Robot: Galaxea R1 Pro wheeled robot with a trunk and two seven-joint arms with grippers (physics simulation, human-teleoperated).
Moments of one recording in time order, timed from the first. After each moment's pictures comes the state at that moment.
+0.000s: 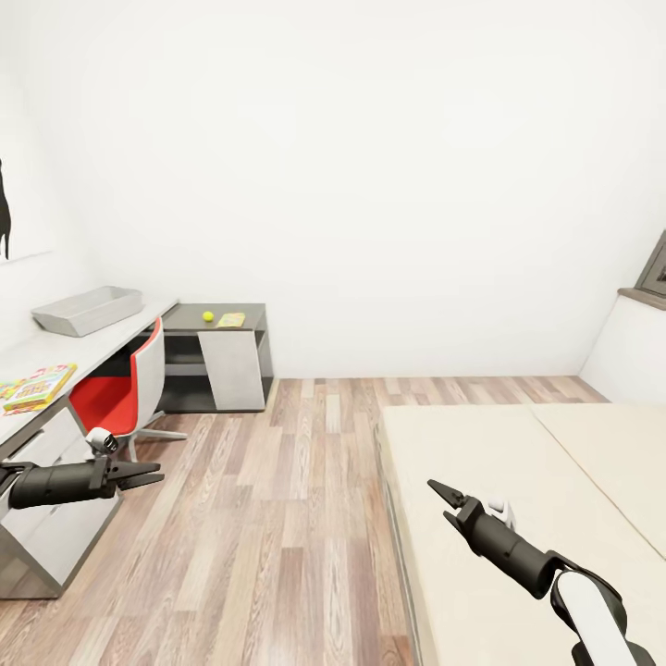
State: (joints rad) left arm -0.70 0.64 -0.13 -0.73 0.37 0.83 -1.57; right arm -0.14 -0.09 -0.17 -1.49 -1.12 0.75 0.11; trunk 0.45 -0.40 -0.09
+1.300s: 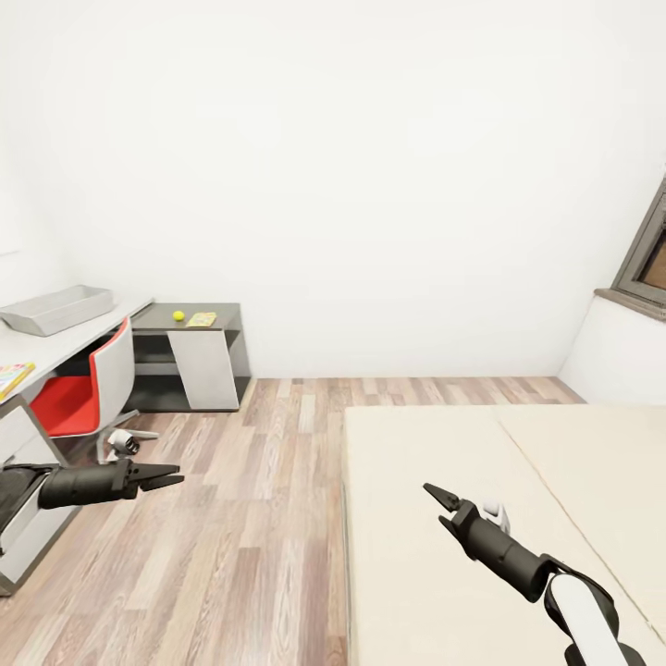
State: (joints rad) left arm -0.70 0.58 -0.14 -0.73 0.36 0.83 -1.56; right arm -0.14 -0.07 -0.17 -1.46 -1.12 0.75 0.11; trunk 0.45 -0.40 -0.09
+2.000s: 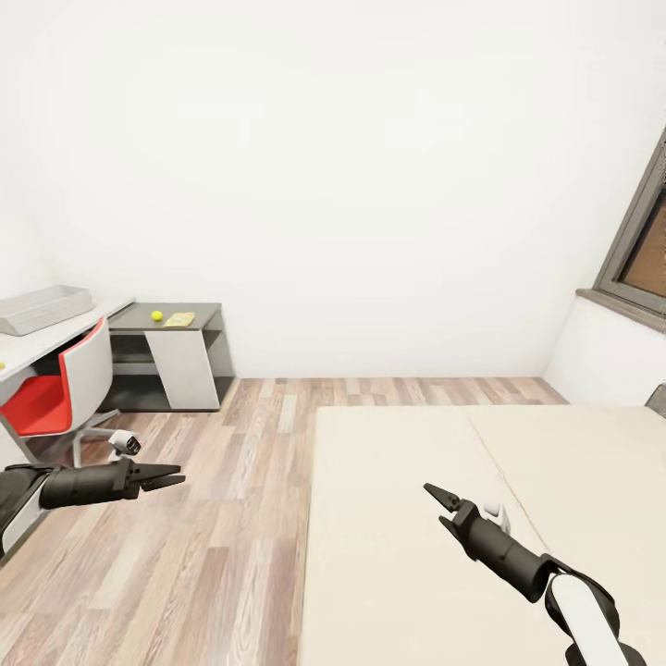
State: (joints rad) left arm -0.70 0.57 -0.14 -0.73 0.36 0.83 -1.57; right arm -0.14 -0.08 -0.17 -1.46 -1.12 0.75 0.12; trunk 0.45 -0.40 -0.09
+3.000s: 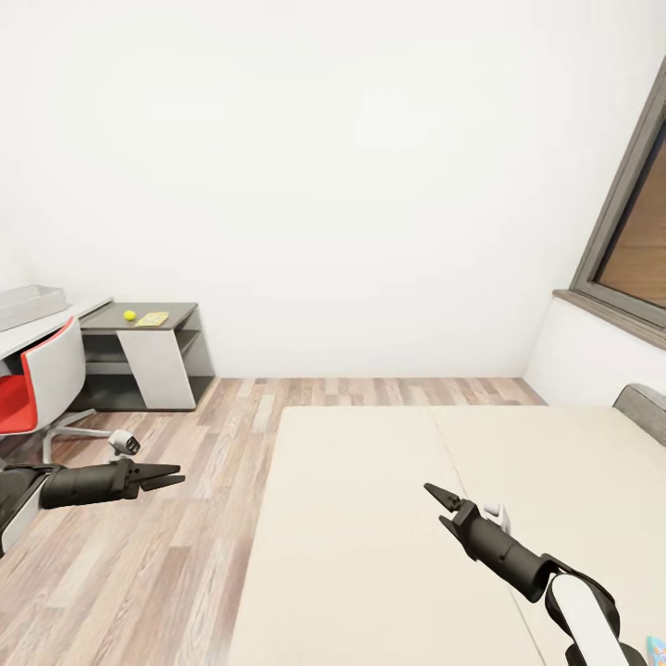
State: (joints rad) left arm -0.70 0.57 -0.13 -0.73 0.36 0.82 -1.57; right arm -0.14 -0.08 -0.17 -1.46 -1.12 0.75 0.12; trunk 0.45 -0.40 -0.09
